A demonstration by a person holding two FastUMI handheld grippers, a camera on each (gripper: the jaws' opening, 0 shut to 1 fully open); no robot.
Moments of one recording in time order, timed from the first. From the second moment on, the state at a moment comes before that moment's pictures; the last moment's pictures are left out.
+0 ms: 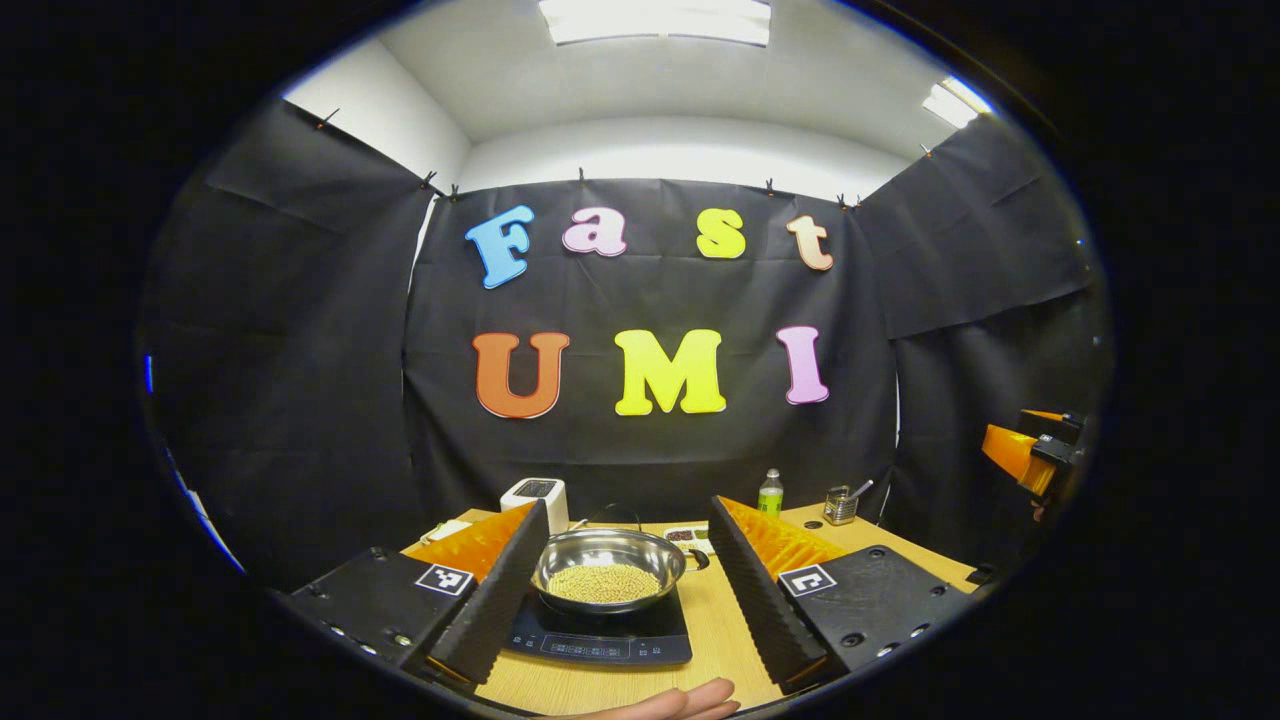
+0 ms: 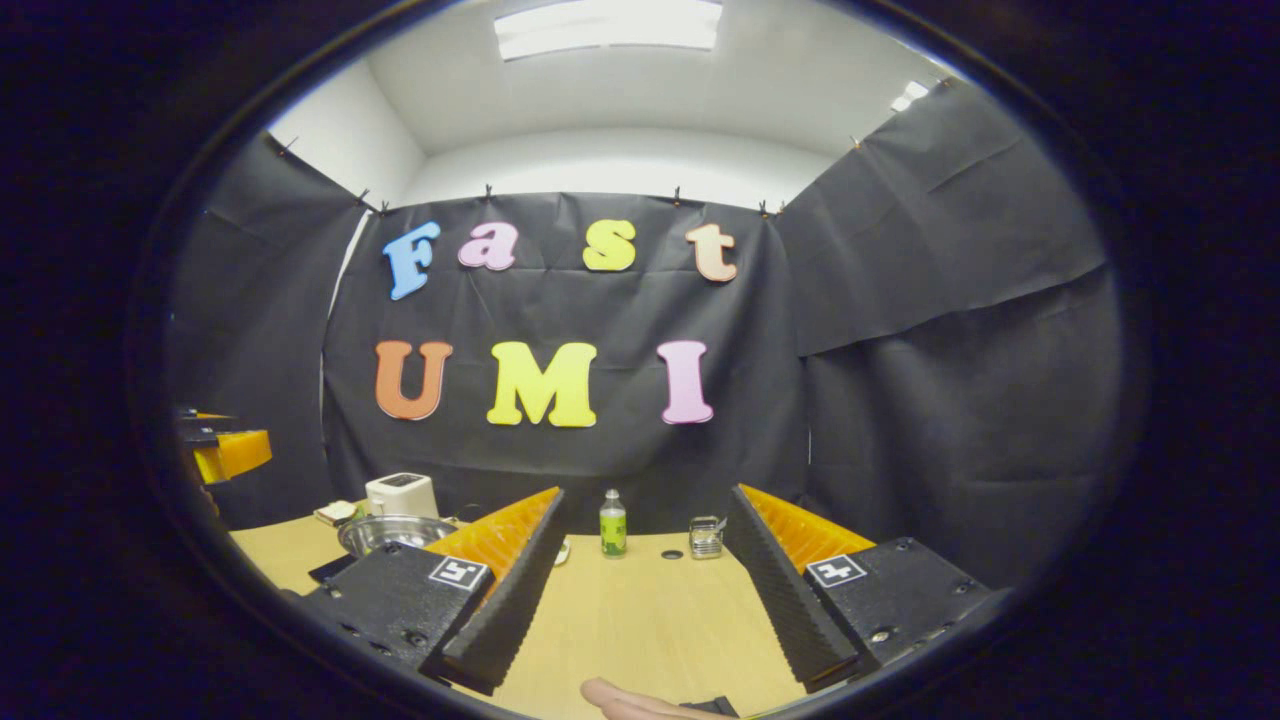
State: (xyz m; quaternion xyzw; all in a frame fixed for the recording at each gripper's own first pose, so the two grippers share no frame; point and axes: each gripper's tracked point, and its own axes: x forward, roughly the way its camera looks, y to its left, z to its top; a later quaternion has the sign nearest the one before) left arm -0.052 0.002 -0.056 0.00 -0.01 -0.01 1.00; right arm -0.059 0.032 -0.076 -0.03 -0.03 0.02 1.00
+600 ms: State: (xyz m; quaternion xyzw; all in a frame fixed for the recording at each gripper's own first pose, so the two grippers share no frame) left arm -0.051 0.000 -0.047 0.02 -0.03 0.01 1.00; right arm -0.058 0.023 -0.081 -0.01 -0.03 0.02 1.00
